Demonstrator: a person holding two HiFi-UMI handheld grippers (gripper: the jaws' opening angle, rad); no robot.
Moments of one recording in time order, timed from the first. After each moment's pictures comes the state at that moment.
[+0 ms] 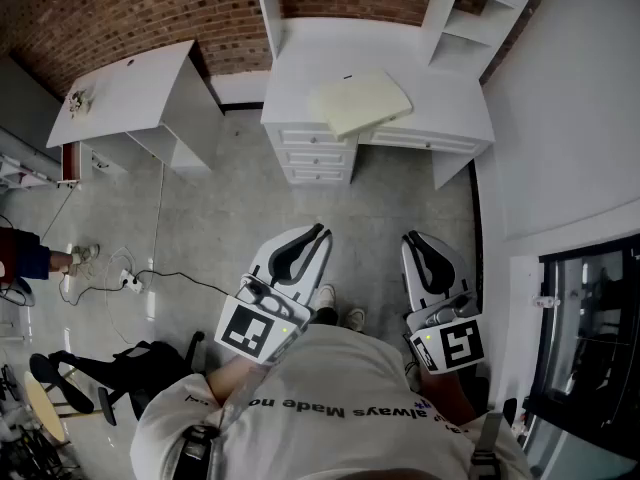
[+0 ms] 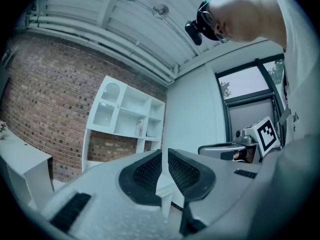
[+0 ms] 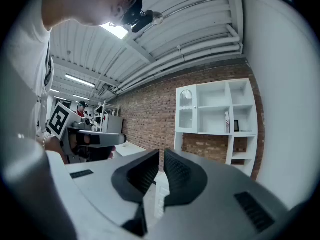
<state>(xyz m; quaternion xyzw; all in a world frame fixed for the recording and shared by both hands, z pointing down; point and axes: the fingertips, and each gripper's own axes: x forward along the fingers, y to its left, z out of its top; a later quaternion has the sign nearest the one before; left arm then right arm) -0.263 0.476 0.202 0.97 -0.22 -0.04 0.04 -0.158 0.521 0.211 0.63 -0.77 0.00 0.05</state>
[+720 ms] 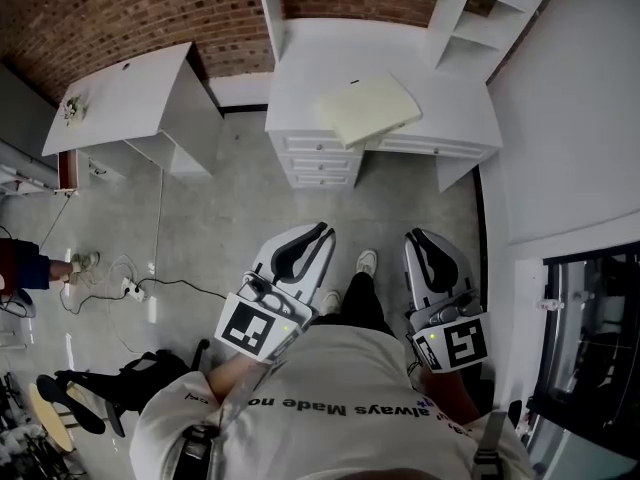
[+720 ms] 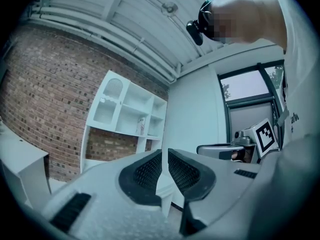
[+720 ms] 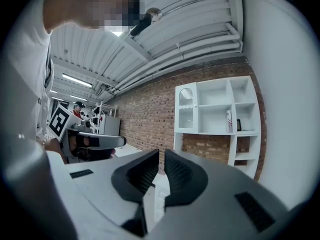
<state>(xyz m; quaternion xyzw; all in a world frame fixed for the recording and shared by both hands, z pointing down) -0.271 0.413 0.213 0.98 -0.21 -0.04 0.05 -0.169 0.458 0.219 0.64 -0.77 0.00 0.04</state>
